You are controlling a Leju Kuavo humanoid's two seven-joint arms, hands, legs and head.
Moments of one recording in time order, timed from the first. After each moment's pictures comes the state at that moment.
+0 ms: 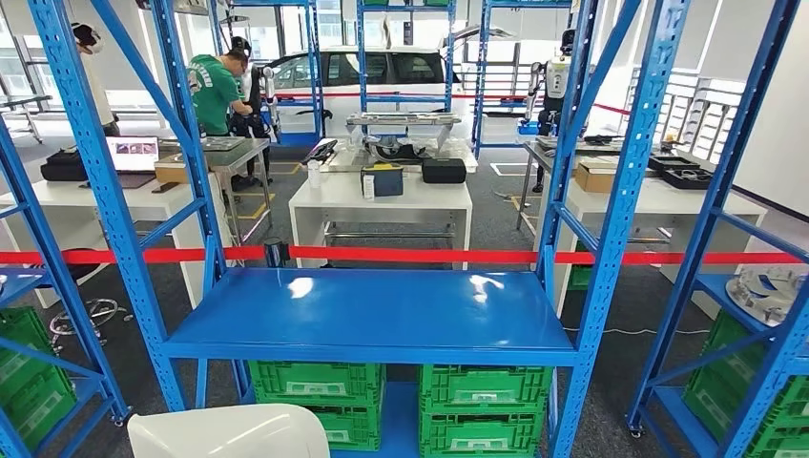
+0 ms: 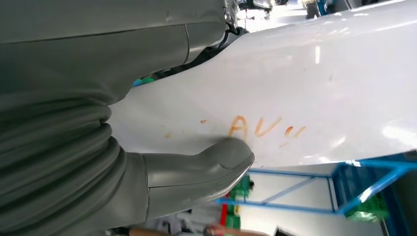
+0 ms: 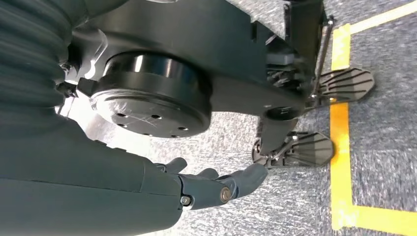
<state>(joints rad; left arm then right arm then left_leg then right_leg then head) 0.00 -0.07 -0.28 -1.70 0.36 -0.64 -0.50 -0.07 0.03 0.45 -0.16 -0.49 0.00 0.19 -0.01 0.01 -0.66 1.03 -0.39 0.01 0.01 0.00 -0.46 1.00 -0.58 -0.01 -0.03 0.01</state>
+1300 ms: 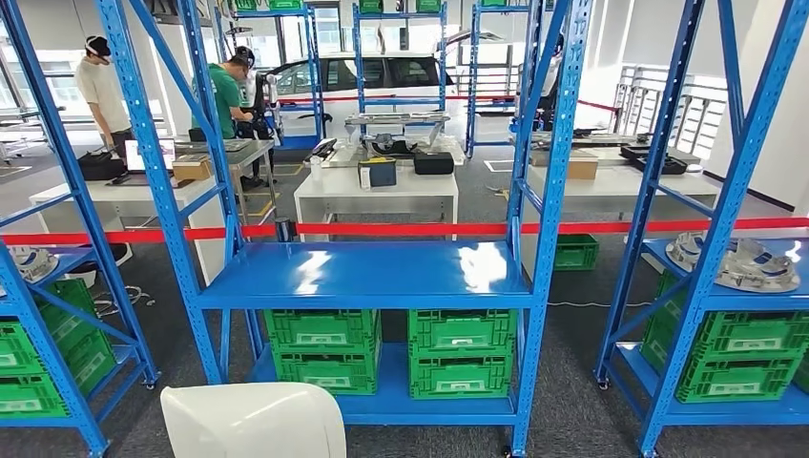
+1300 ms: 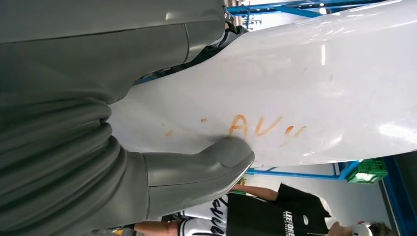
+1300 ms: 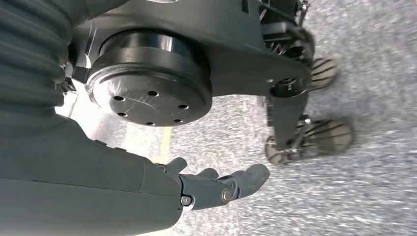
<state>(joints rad) -0.09 -0.07 -0.30 -1.59 0.39 -0.64 -0.49 -0.05 0.03 0.40 -0.16 -0.54 -0.01 0.16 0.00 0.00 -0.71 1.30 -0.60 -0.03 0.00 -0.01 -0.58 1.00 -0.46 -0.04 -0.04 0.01</state>
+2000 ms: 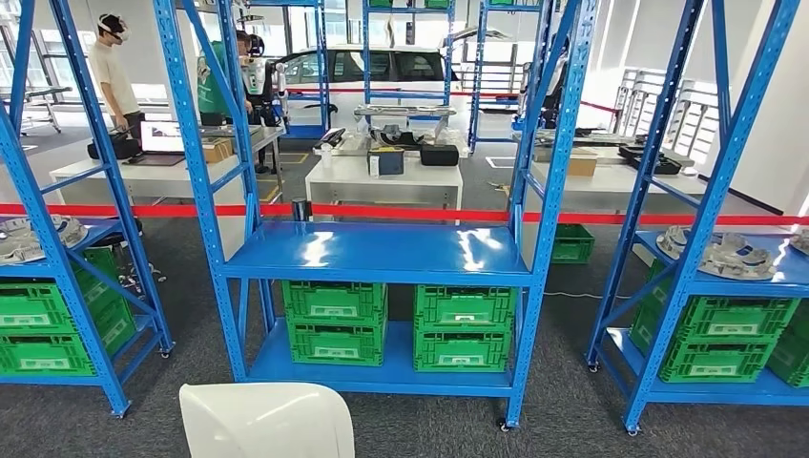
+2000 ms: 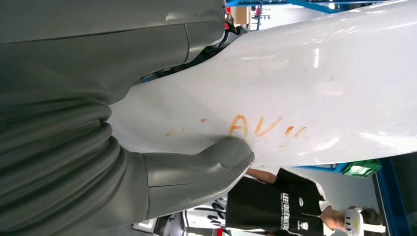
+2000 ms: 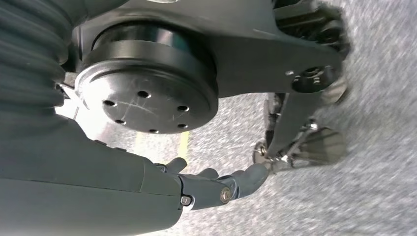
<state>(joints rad) -0.10 -0.09 -0.30 -1.57 0.40 -0.65 -0.47 -0.05 0.03 0.39 -0.16 -0.55 -0.01 0.15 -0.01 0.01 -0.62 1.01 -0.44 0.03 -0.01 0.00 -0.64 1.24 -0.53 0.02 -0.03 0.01</state>
